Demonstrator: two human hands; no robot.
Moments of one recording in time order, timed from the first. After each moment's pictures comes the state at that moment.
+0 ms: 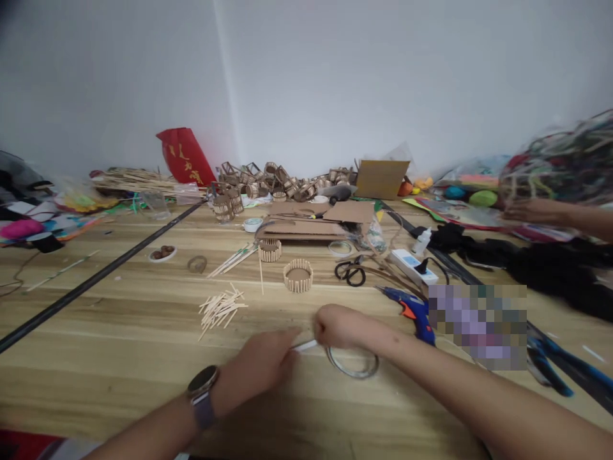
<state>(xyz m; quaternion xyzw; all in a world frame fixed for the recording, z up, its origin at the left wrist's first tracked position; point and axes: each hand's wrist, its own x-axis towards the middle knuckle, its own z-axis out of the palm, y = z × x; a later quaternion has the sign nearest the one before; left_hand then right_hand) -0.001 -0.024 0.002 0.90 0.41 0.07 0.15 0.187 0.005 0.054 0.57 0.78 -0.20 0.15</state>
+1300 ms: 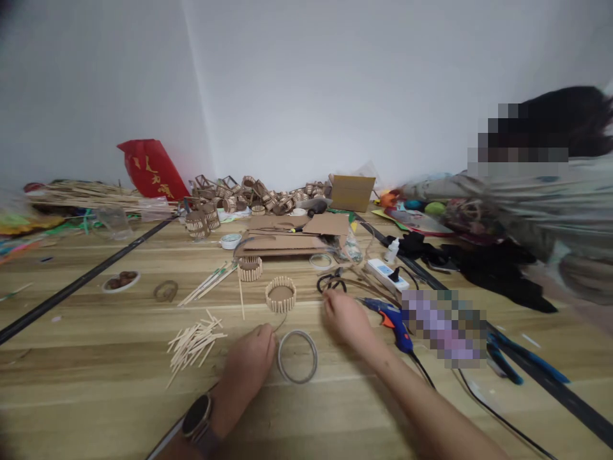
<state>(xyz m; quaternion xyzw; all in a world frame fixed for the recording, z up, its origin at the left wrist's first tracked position) 0.020 0.012 -0.006 0.84 0.54 0.08 0.06 0.246 0.035 0.013 0.70 0.70 -0.04 -0.14</state>
